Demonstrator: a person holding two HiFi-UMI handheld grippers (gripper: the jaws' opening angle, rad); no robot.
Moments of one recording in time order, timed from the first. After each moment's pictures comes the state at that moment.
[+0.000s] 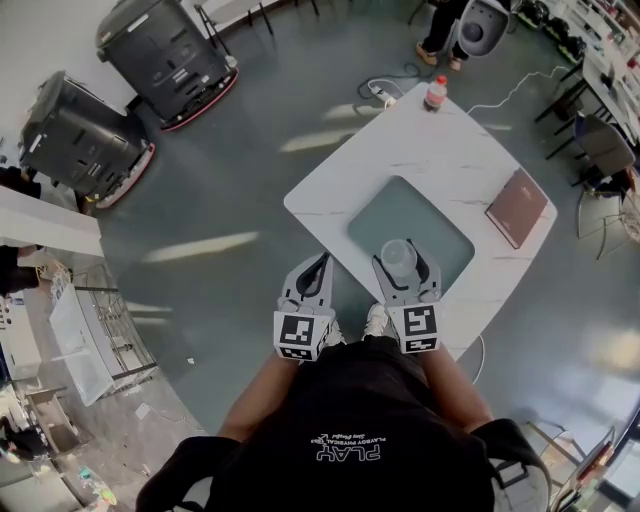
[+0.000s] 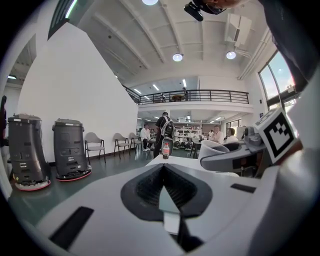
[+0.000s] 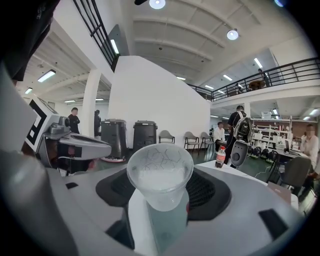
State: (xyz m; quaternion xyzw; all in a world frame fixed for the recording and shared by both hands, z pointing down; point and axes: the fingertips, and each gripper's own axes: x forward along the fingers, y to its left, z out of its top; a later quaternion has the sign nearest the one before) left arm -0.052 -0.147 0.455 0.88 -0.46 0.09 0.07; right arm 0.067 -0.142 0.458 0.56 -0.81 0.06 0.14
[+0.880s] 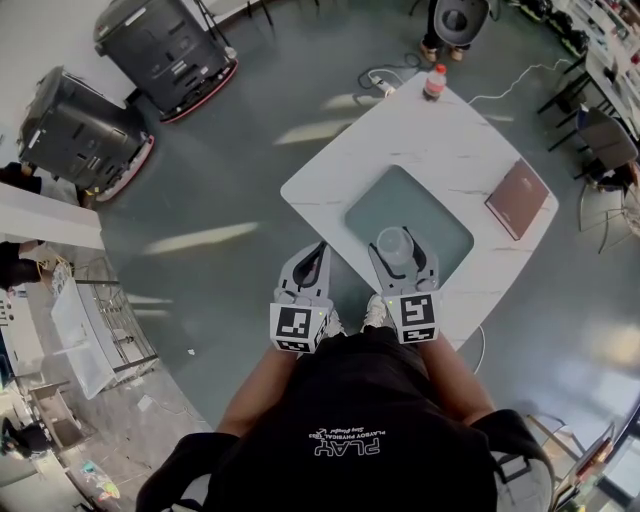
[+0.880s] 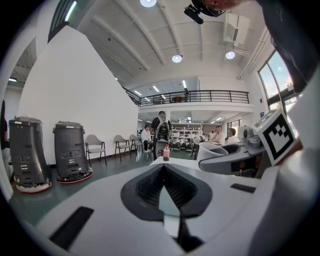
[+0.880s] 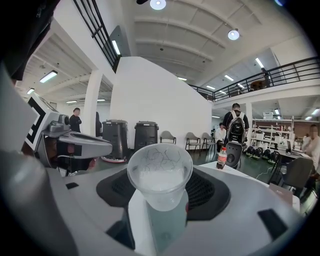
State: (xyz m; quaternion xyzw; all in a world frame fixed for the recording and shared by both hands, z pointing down) left arm -0.048 -0.146 0.443 0.88 -0.46 0.08 0.06; right arm 0.066 -0.143 0.455 0.55 -0.82 0.05 0.14
